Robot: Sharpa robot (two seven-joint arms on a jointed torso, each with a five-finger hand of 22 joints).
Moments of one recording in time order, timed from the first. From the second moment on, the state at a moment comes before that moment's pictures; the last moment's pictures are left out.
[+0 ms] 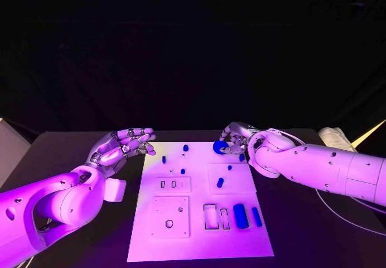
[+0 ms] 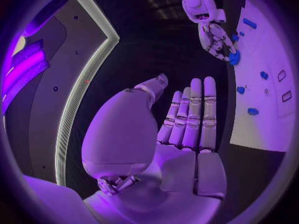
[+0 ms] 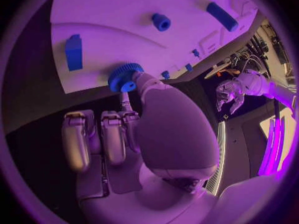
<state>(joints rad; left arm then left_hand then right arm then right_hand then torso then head) 1.18 -0.98 0.02 1.70 0.01 -0.27 0.49 1.40 -0.19 0.45 0.10 0.05 0.82 0.21 0.29 0.22 1.03 0.16 0.13 0.07 0.96 0.10 0.63 0.47 0.17 0.83 0.19 0.75 0.37 1.35 -0.71 -0.15 1.28 -1.32 -0.40 -0.26 1.46 -0.18 0.34 0.26 0.26 0.93 0.15 0.25 0.38 1.46 0.06 1.52 1.31 1.46 -0.01 1.56 1.31 0.03 1.47 0.10 1.54 1.31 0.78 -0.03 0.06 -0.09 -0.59</state>
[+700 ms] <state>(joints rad) 1.18 -0.98 0.02 1.70 0.01 -0.27 0.49 1.40 -0.19 0.46 0.09 0.05 0.82 0.21 0.29 0.22 1.03 0.16 0.13 0.07 0.96 0.10 0.63 0.47 0.17 0.83 0.20 0.76 0.38 1.36 -0.60 -0.15 1.40 -1.50 -0.51 -0.29 1.45 -0.20 0.39 0.24 0.27 0.93 0.15 0.25 0.38 1.47 0.06 1.53 1.31 1.46 -0.01 1.56 1.31 0.01 1.47 0.09 1.55 1.31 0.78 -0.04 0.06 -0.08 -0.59</state>
